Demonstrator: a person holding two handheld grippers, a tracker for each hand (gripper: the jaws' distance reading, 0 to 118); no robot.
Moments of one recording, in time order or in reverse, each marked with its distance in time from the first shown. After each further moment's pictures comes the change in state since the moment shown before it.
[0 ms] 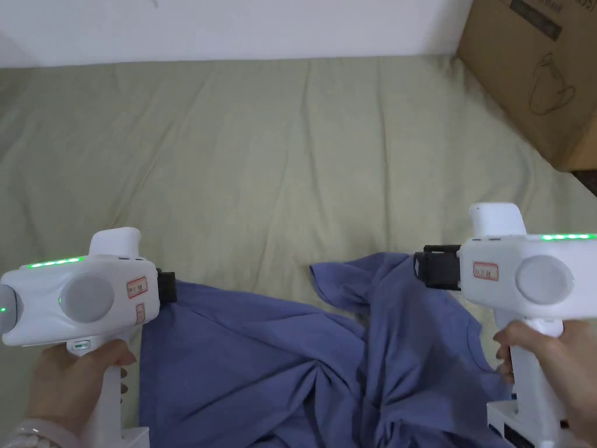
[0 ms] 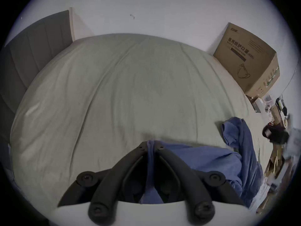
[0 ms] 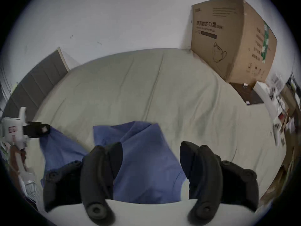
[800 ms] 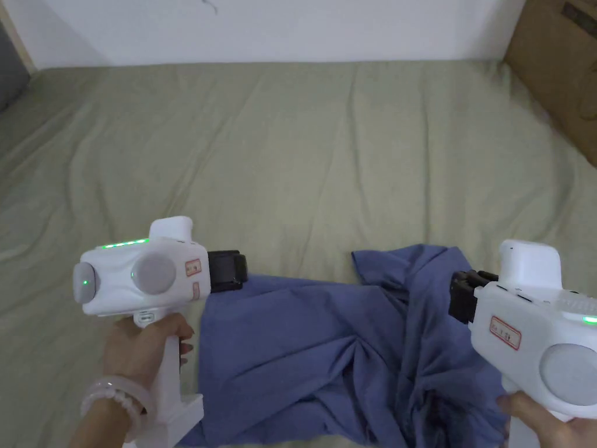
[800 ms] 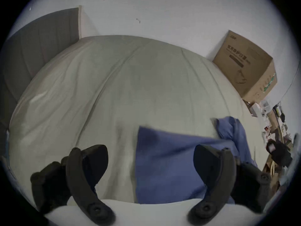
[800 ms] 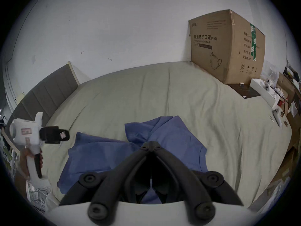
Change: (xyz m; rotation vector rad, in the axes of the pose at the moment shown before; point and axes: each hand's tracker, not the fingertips) left arm -0.019 -0.006 -0.012 -0.001 0.011 0.054; right arm -0.066 -0.075 0.083 0.190 0.067 -0.102
